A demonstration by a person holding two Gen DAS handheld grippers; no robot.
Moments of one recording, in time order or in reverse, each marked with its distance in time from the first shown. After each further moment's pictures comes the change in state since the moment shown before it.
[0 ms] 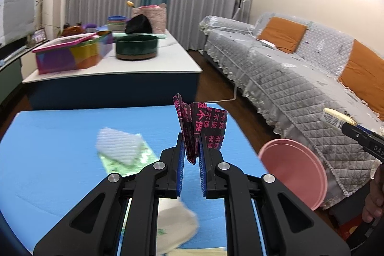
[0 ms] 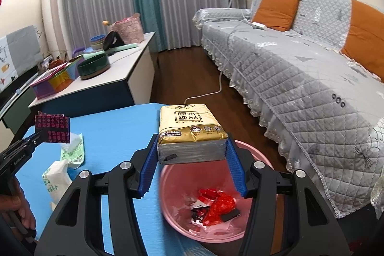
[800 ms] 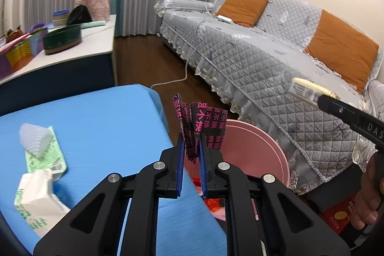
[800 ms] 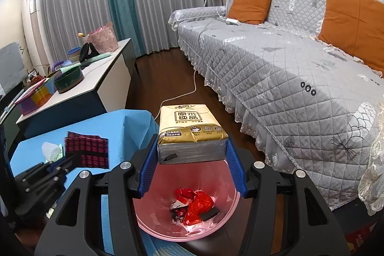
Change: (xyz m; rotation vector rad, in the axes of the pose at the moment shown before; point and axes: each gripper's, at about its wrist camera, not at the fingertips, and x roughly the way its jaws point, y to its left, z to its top) left arm 0.048 -0.135 -0.025 0.111 0.108 -0.178; right arm -0.005 -0.069 0.000 0.085 -0.001 -0.074
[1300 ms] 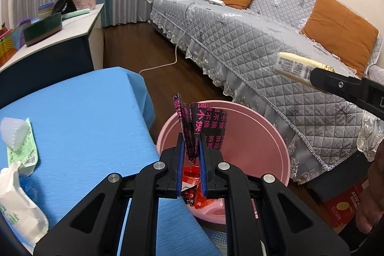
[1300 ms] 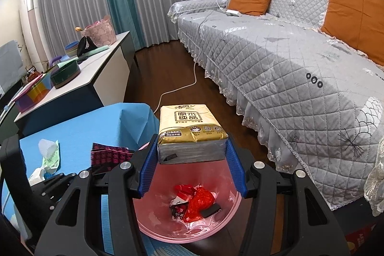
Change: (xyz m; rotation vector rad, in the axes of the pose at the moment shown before) left arm 0.040 -0.023 -0.016 0.033 0.084 -0.025; right arm 0.021 -0.002 -0.003 0.006 0.047 0.005
